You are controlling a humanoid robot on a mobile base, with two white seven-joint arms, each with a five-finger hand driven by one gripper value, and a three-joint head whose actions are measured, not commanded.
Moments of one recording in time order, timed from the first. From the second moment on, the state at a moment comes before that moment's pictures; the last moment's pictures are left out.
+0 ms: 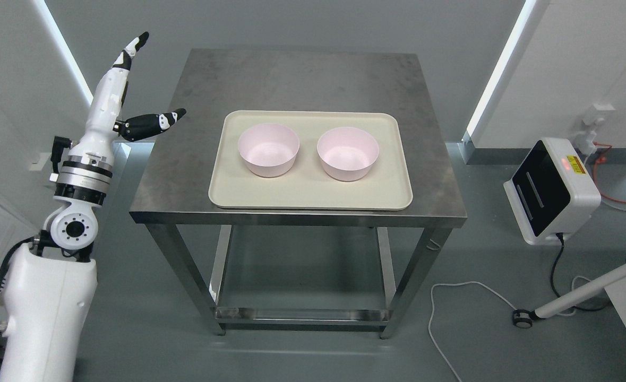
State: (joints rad) left arm -0.66 0.25 0.05 -1.33 -0.49 -0.33 -0.12; right arm 0.00 0.00 0.00 0.00 0.00 0.03 0.01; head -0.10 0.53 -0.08
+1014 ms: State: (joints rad) left arm -0.88 0.45 -0.27 -1.33 -0.81 -0.66 -0.31; right arm 0.00 0.00 0.00 0.00 0.00 0.03 0.01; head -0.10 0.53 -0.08
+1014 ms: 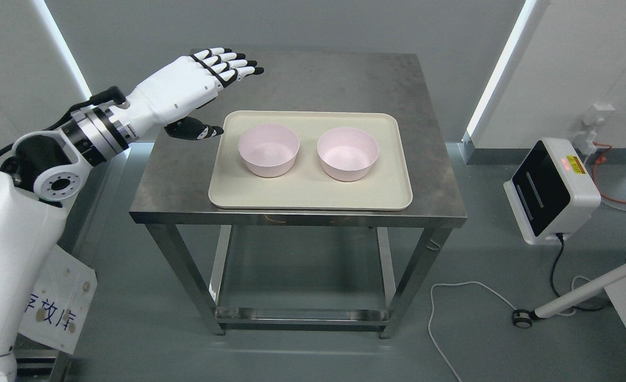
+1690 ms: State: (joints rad) left arm -1.07 0.45 -0.59 -1.32 -1.13 -0.63 -0.35; right arm 0.00 0.00 0.00 0.00 0.00 0.03 0.01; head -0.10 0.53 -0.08
